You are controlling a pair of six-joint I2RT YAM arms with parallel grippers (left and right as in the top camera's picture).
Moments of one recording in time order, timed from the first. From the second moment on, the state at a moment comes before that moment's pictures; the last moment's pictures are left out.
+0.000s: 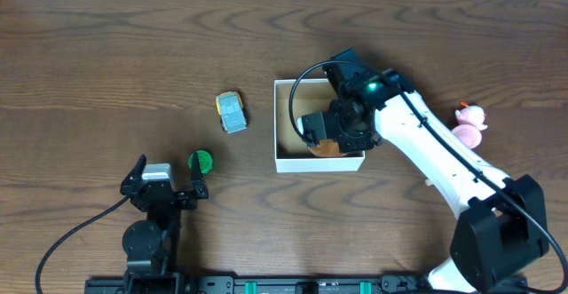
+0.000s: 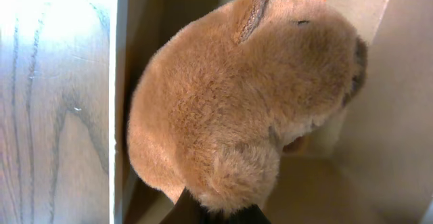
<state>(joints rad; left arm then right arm) 0.00 0.01 0.03 -0.13 -0.03 -0.02 0.51 1.75 1.39 -1.05 -0.07 -1.19</state>
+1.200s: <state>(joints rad) 0.00 0.01 0.03 -0.13 -0.03 -0.02 0.51 1.76 1.24 -0.91 -0.08 -1.18</state>
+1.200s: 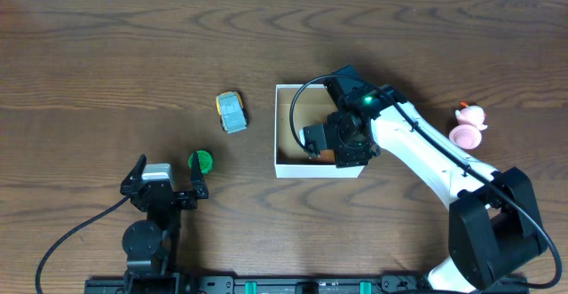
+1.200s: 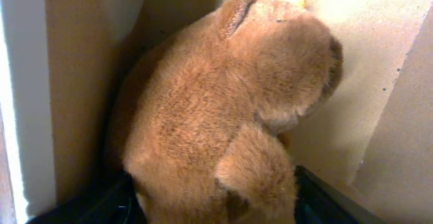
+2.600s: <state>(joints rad) 0.00 0.01 0.03 -0.13 -0.03 -0.02 0.08 1.39 1.37 -1.00 0.11 0.07</state>
